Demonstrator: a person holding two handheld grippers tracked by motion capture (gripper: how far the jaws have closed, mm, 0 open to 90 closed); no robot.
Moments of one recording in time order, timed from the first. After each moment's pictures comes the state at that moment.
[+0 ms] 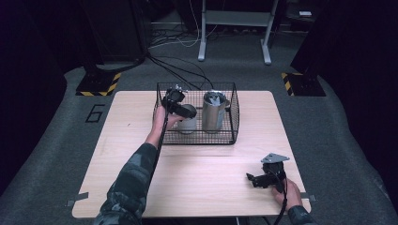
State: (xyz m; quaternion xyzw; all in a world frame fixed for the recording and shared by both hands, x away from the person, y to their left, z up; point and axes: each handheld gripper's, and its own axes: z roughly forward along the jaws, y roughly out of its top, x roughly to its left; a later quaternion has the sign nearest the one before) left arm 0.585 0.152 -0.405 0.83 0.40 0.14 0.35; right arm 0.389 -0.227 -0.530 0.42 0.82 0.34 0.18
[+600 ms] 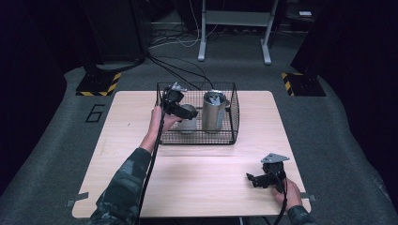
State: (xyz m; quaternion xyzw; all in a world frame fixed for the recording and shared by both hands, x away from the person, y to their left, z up) left arm 0.543 0.152 -0.368 0.83 0.36 0.16 0.39; right arm 0.389 -0.227 -0.530 0.42 0.82 0.34 0.18
